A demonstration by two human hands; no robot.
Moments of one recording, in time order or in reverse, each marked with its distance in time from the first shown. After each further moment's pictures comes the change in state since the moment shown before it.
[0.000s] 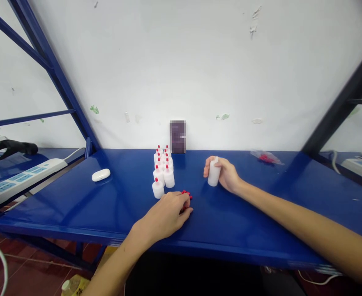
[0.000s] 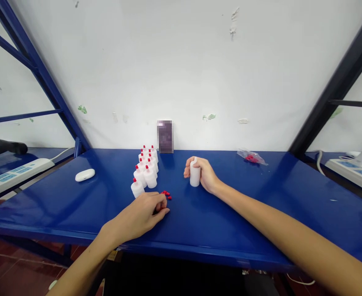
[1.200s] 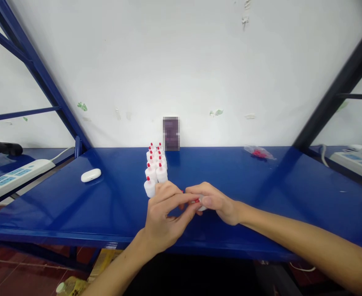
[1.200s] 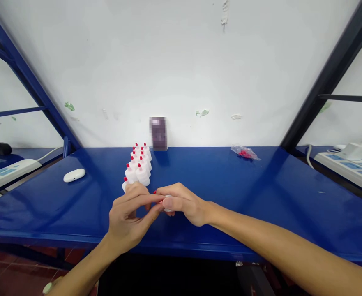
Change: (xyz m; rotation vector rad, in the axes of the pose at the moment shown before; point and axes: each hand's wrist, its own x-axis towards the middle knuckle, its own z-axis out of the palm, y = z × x) left_hand 0.002 0.036 0.010 -0.280 0.759 0.272; right_hand -0.064 -0.029 0.050 -0.229 -0.662 -0.071
